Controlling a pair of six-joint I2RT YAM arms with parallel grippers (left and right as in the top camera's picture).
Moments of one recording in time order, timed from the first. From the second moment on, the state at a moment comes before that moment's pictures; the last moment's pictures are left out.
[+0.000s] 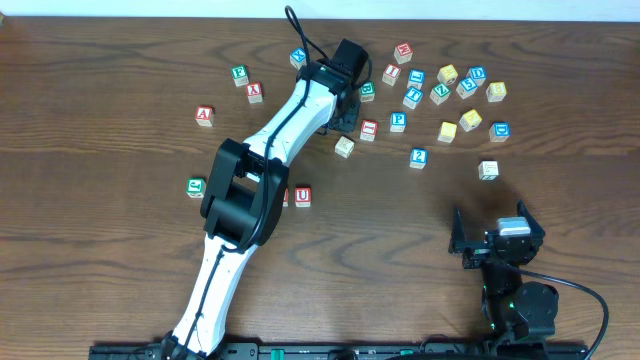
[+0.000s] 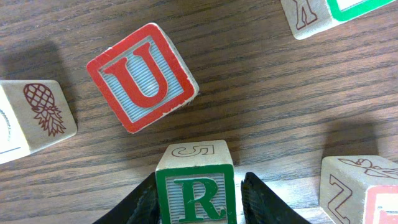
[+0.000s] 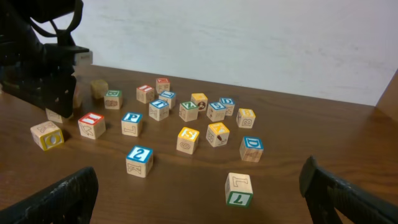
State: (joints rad) left arm -0.49 2.45 2.08 -0.89 -0.06 -0.22; right arm 0.06 0.01 0.01 -0.07 0.01 -0.11
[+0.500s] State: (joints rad) left arm -0.49 2.45 2.08 -0.89 -0.06 -0.22; right arm 0.06 0.01 0.01 -0.07 0.01 -0.11
